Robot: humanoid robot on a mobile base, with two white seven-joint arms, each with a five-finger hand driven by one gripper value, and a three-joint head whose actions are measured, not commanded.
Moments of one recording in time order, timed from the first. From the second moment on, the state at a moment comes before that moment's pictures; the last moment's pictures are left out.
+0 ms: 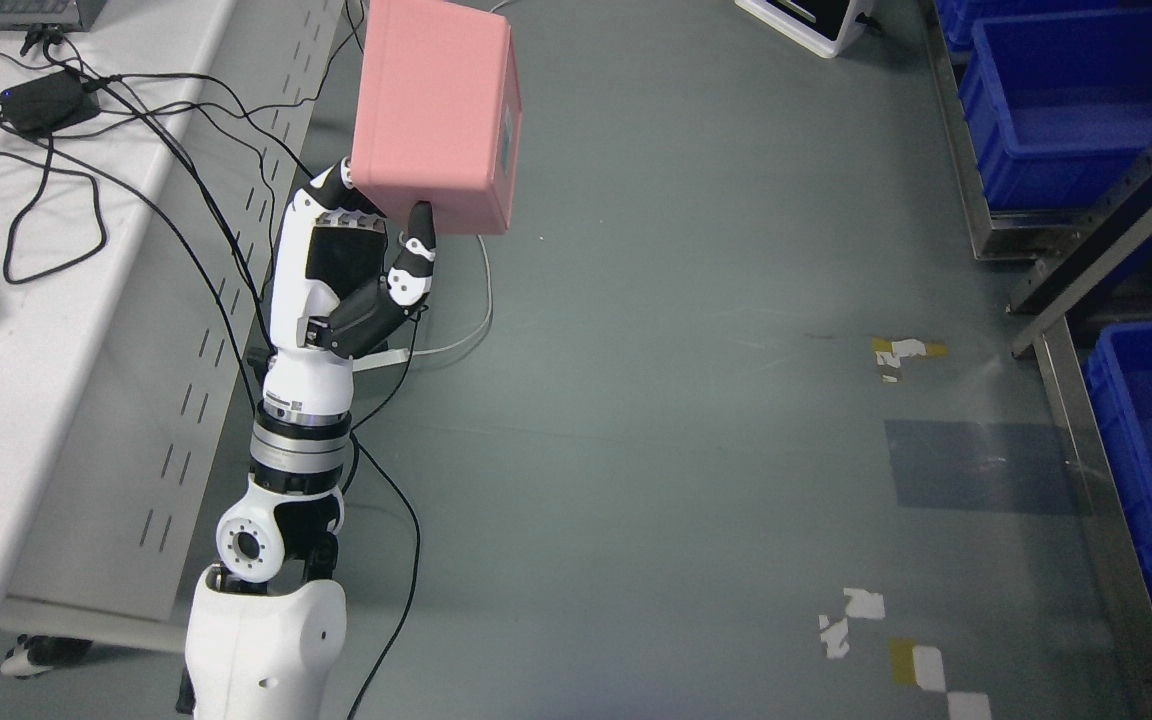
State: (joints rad) left arm -0.24 0.00 -0.12 -1.68 0.34 -0.49 -0.38; right arm 0.00 0.00 -0.05 0.00 0.00 -0.05 0.00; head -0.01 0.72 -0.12
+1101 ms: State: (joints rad) left arm -0.09 0.00 -0.19 -1.64 0.34 -0.53 -0.50; right arm 0.00 0.00 -0.05 0.00 0.00 -0.05 0.00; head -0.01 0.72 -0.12
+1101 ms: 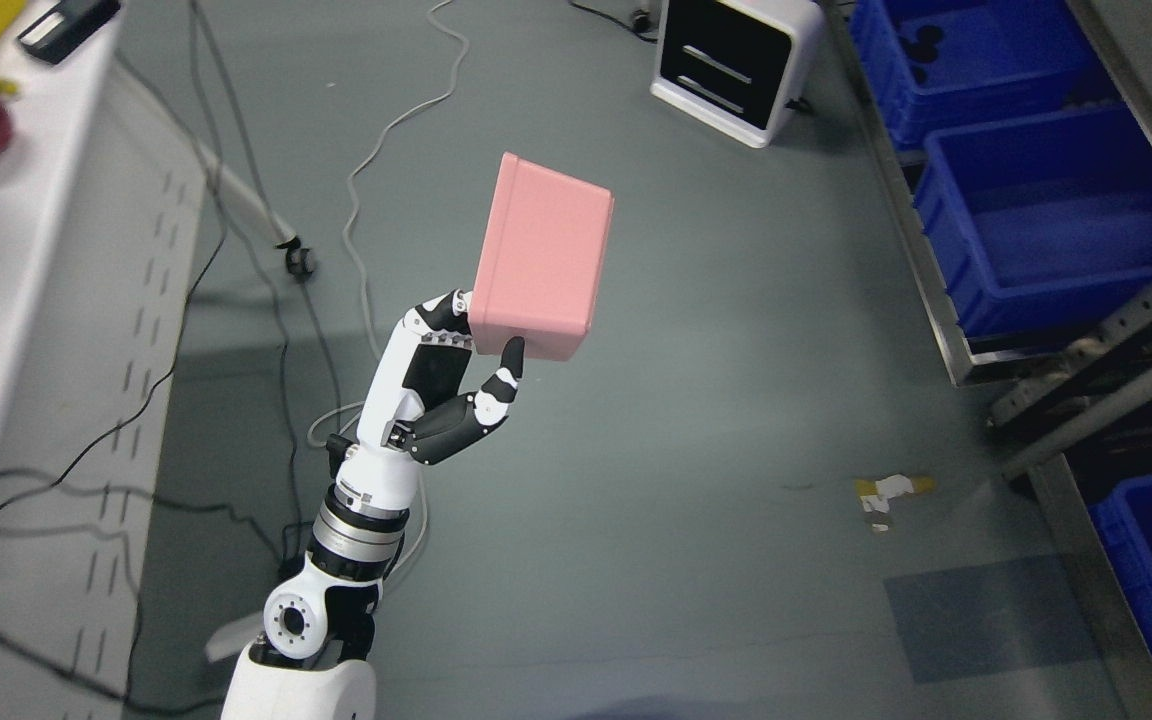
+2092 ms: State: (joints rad) left arm -0.02 0.00 -0.24 -1.55 0.30 -0.53 -0.55; right arm 0.00 0.00 -0.05 0.00 0.00 -0.05 0.00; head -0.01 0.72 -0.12
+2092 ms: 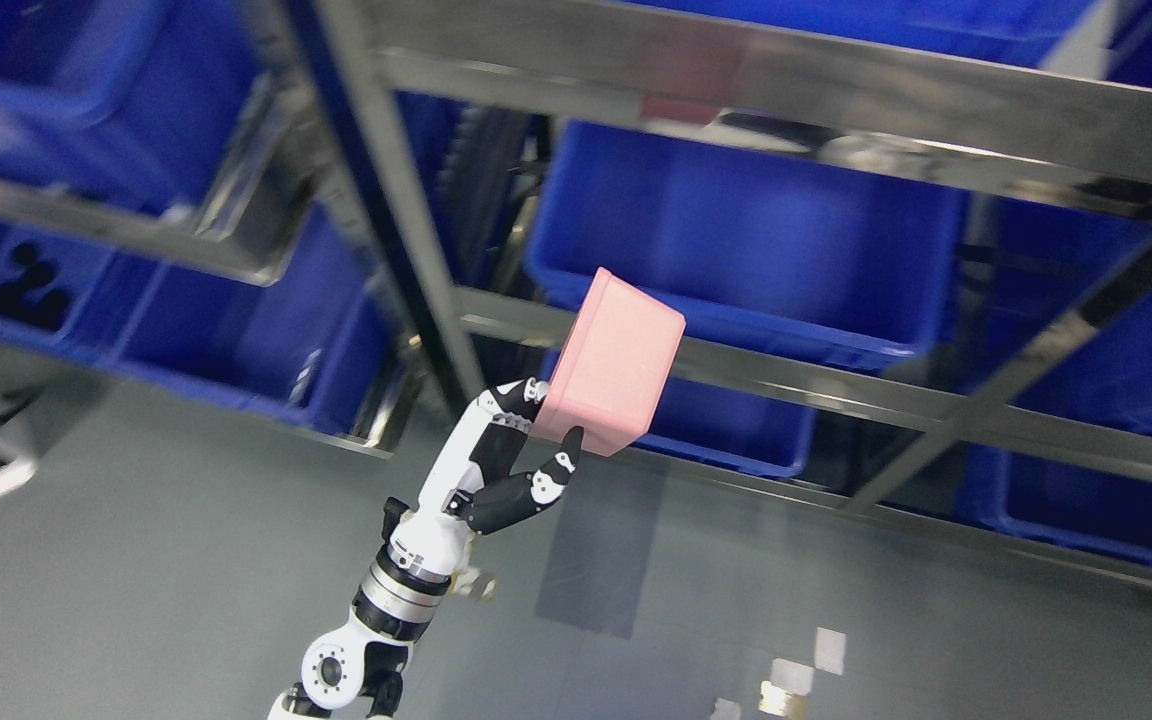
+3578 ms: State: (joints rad) left arm -0.46 0.00 0.00 -1.17 -0.67 -0.49 -0.57; right arm 0.00 0.00 -0.05 0.00 0.00 -0.05 0.00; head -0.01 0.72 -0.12
